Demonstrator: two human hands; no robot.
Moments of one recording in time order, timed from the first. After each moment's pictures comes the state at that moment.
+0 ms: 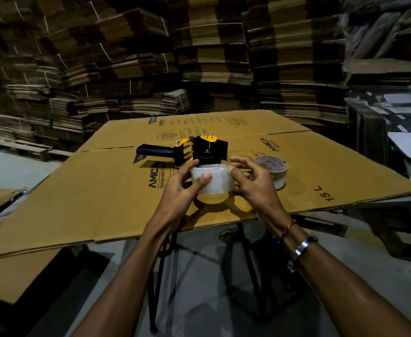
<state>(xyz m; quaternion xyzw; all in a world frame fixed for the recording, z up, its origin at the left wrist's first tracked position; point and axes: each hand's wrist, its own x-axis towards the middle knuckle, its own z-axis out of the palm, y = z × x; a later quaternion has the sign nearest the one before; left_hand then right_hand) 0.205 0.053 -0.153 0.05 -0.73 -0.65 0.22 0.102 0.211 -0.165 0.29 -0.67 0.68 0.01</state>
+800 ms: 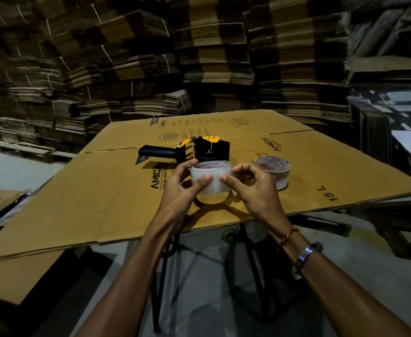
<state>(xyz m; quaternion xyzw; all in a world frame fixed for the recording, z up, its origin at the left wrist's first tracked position) 0.204 0.050 -0.154 0.06 -0.68 -0.69 0.23 0.112 0.210 -0.170 0.29 -0.70 0.65 0.09</state>
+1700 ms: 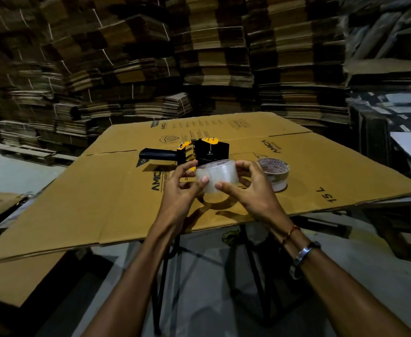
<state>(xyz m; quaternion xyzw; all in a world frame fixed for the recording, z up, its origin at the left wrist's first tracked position) 0.200 0.045 -0.162 0.07 -0.69 -0.67 0.26 0.114 0.213 -0.160 0.30 -0.74 0.60 0.04</state>
